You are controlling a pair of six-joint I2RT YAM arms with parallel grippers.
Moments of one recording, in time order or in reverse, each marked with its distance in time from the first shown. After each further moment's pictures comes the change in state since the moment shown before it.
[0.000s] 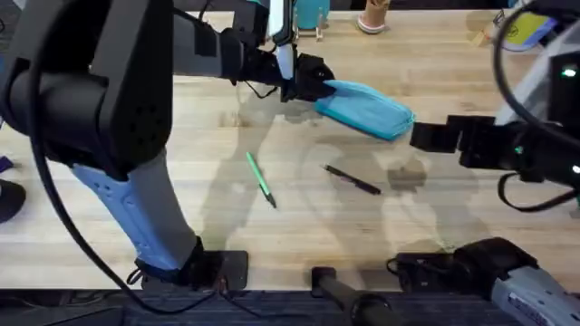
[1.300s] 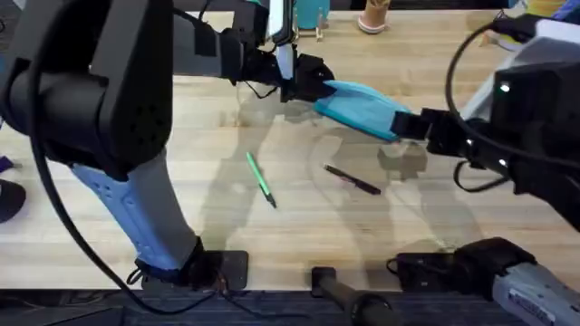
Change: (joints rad) left arm 0.001 0.000 0.000 -0.004 0.002 0.000; right arm 0.006 0.082 -0.219 0.415 0.036 0.058
